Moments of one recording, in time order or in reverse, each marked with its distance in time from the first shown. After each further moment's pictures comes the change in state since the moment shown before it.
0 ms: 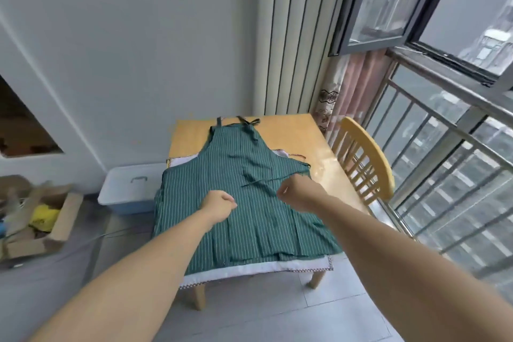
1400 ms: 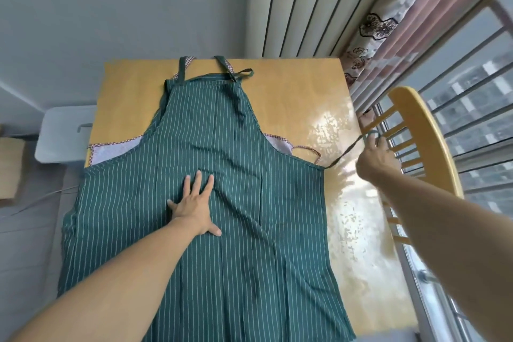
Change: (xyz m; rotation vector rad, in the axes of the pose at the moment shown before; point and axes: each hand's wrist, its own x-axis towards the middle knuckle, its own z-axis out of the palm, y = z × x) left_hand 0.316 -0.019 0.075 0.824 -0.352 -0.189; right_hand 0.378 0.248 -0.006 -0.270 -0.007 0.556
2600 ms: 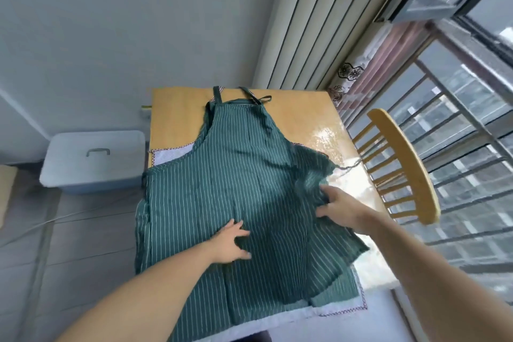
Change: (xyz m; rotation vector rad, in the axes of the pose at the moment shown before) left_hand -0.087 -0.122 0.067 -0.375 -0.207 0.516; right_hand -0.323 -0.113 -0.033 0.680 -0.414 -0.270
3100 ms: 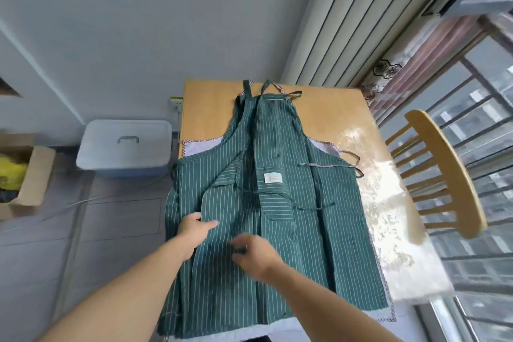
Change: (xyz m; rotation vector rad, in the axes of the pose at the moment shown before) left_hand -0.048 -0.088 -0.049 -0.745 0.540 -0.452; right_hand 0.041 -0.043 0.244 -0.194 -0.167 -0.142
